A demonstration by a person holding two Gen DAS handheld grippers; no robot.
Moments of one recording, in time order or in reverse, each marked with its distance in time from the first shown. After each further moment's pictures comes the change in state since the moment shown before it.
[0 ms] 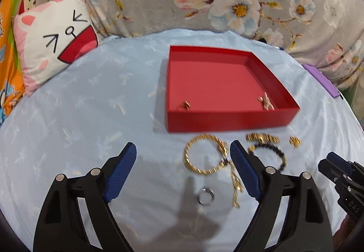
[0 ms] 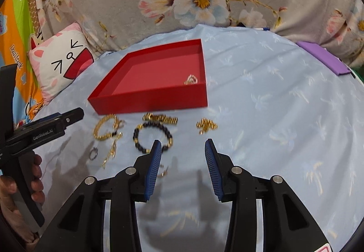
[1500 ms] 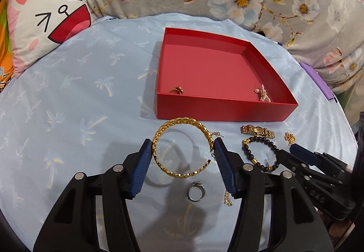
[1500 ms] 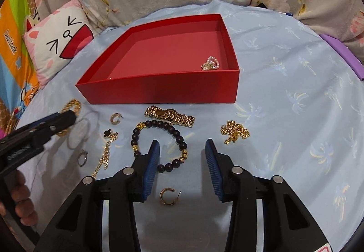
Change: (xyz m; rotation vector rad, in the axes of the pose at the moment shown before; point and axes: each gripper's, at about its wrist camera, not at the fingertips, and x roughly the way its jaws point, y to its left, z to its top) left arm 0.015 0.004 0.000 -0.062 0.077 -0.056; right arm 0.071 0.020 0.020 -0.064 0.149 0.023
